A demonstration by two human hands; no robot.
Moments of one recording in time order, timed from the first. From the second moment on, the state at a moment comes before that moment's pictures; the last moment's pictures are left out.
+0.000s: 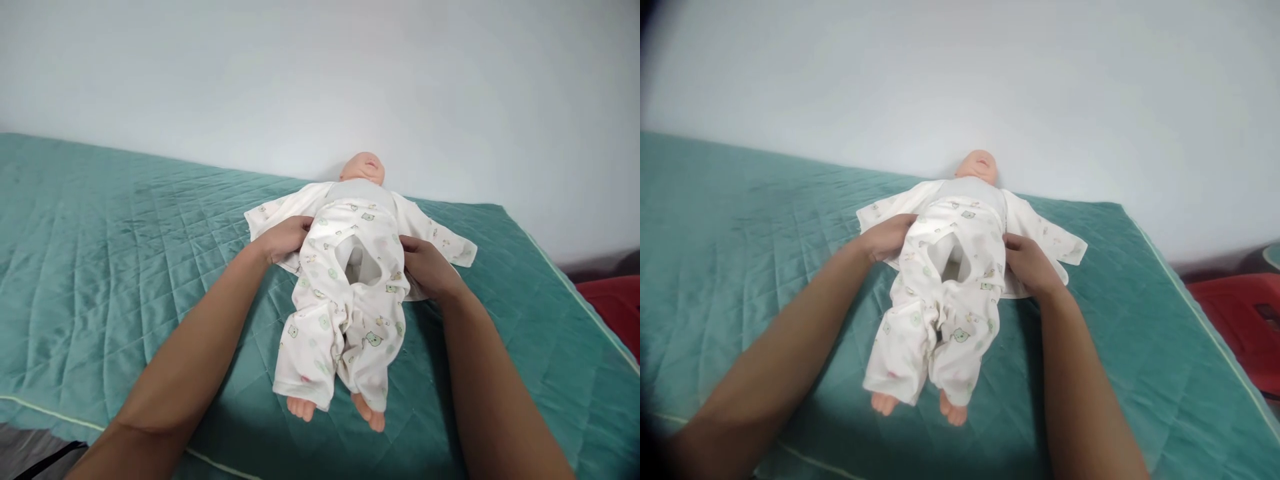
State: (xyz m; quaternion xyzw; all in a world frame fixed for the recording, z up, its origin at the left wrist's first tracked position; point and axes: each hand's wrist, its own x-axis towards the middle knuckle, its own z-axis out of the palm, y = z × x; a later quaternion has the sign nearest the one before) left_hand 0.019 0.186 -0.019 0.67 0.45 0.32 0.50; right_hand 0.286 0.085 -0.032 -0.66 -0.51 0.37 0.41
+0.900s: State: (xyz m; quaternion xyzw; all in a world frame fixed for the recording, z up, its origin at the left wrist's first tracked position) left_hand 0.035 0.178 -0.015 0.60 0.42 0.31 0.61; right_hand 0.275 0.096 -0.036 -0.67 -0.40 0.37 0.51
